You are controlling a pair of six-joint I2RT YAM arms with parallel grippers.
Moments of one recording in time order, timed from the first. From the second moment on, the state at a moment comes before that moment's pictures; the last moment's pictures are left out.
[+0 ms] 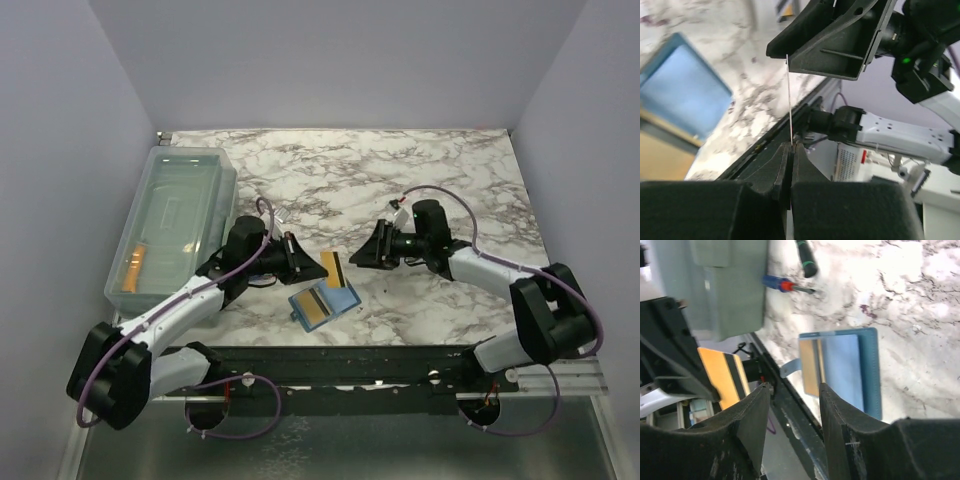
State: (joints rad) left arm -0.53 1.16 0.58 0.14 0.69 -1.05; right arm 0.40 1.43 0.66 0.18 -0.77 0.81
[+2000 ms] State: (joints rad) left arm -0.46 1.37 0.35 0.21 0.73 -1.05; right arm 0.56 1.78 0.77 0.16 -0.58 0.70
